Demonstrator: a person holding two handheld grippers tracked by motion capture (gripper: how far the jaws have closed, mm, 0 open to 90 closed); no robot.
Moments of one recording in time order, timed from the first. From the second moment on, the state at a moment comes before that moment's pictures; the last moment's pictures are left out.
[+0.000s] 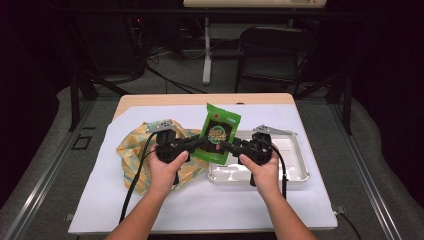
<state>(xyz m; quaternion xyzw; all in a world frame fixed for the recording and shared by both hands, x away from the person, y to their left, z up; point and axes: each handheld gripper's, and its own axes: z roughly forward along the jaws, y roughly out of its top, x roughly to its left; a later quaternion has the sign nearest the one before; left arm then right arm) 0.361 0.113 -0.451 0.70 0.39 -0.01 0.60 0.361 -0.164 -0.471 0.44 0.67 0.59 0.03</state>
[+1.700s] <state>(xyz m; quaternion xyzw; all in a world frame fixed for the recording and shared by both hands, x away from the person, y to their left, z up) 0.372 0.073 -0.469 0.73 0.41 0.07 0.54 0.358 -0.192 -0.471 0.52 0.63 0.57 0.09</state>
